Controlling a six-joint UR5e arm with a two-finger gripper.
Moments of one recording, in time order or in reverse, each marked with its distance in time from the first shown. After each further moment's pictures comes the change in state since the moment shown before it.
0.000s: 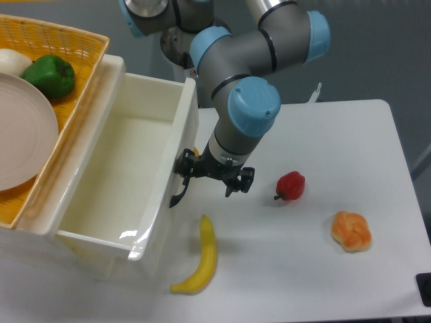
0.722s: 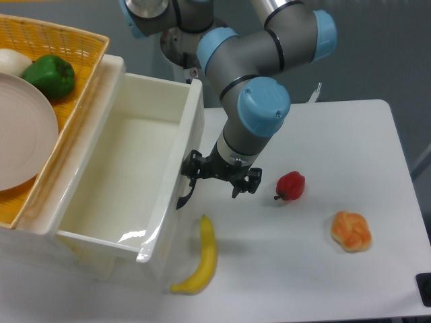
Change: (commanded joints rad) arm 0.015 -0.008 -0.002 0.006 -0.011 0.008
